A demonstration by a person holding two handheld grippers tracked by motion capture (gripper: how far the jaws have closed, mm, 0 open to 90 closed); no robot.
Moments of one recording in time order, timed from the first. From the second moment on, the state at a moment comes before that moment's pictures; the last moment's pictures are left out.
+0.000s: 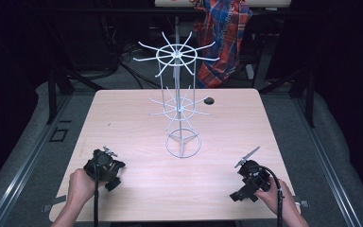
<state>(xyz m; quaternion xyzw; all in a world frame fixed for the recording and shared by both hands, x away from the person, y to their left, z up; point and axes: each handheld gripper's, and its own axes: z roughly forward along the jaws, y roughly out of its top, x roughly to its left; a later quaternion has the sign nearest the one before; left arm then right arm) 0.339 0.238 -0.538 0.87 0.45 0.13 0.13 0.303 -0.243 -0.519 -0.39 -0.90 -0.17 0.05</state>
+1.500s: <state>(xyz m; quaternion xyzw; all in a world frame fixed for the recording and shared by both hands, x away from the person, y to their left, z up) 0.321 0.250 -0.498 0.84 0.44 0.16 0.26 0.303 -0.245 -0.518 -0.39 -0.90 -0.16 0.04</state>
